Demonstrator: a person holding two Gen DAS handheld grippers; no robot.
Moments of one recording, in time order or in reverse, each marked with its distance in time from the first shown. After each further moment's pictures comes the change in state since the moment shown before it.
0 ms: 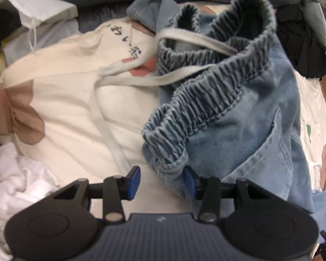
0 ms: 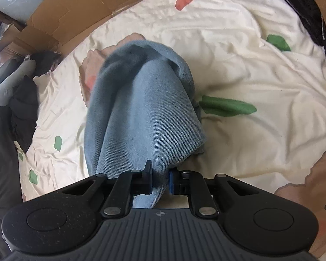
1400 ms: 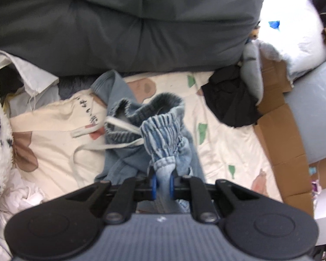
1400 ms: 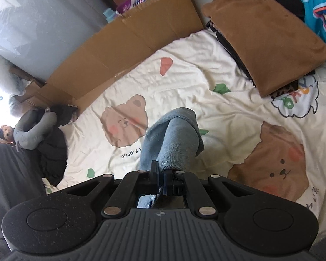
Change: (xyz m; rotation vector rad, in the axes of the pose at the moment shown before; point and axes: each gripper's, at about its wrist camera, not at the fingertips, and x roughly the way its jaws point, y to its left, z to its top) left arm -0.157 -0.029 0.011 -0.027 -0.248 -0.264; right arm -0.204 -0.001 -0.042 0.149 -0.240 0.001
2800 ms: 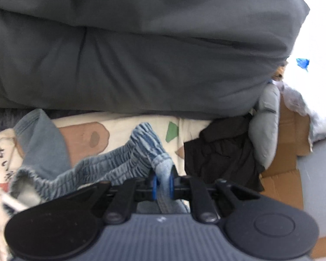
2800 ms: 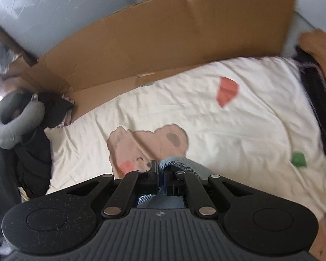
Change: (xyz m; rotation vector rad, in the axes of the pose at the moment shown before) left arm 0.186 -0.077 0.148 -0.200 -0.107 0.018; right arm 0.220 0.151 0.118 -0.249 0.048 -0.068
